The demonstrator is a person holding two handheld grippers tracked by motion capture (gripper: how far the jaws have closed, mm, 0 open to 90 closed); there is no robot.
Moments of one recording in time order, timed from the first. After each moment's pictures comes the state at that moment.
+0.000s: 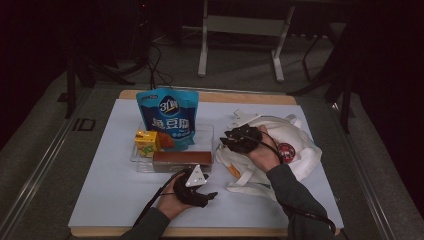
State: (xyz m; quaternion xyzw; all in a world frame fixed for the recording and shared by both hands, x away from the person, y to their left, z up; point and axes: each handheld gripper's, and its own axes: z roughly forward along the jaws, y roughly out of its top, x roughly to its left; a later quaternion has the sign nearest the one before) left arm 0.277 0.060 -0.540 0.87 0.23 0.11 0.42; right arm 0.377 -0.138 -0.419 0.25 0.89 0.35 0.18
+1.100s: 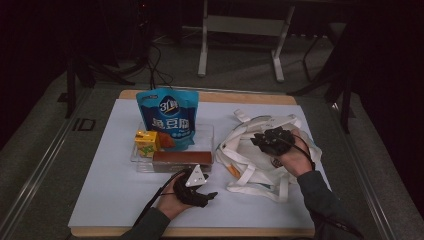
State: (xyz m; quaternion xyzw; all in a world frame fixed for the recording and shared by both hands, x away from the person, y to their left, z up) left arm 0.277 0.060 -0.540 0.87 0.23 0.11 0.42; right arm 0.370 -0.224 -0.414 0.30 0.87 0.33 0.20
